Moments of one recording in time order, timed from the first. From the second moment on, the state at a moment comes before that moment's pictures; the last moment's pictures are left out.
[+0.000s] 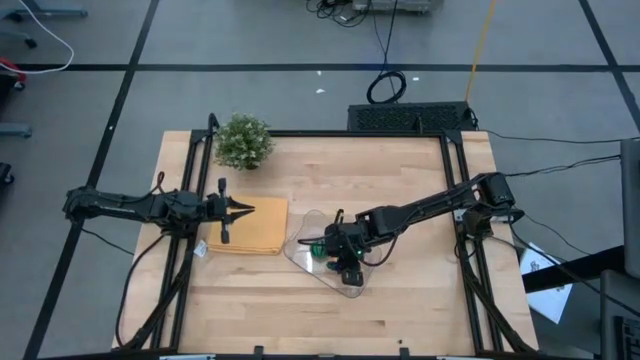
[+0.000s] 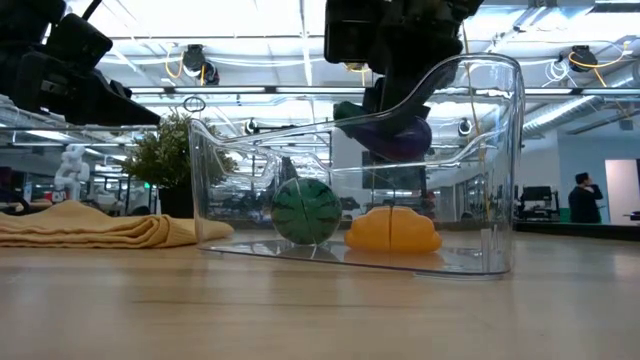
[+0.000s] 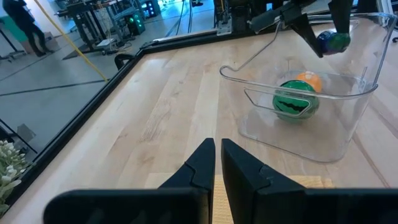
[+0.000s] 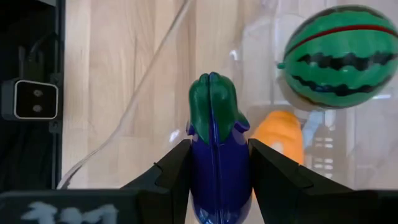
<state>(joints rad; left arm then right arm) -0.09 0.26 0.12 -0.13 -0.23 0.15 0.20 1.83 1.31 -0.57 -0.26 0.32</state>
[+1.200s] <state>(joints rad) -0.09 0.26 0.12 -0.14 -0.23 0.13 0.22 1.93 1.31 -0.58 -0.33 0.20</state>
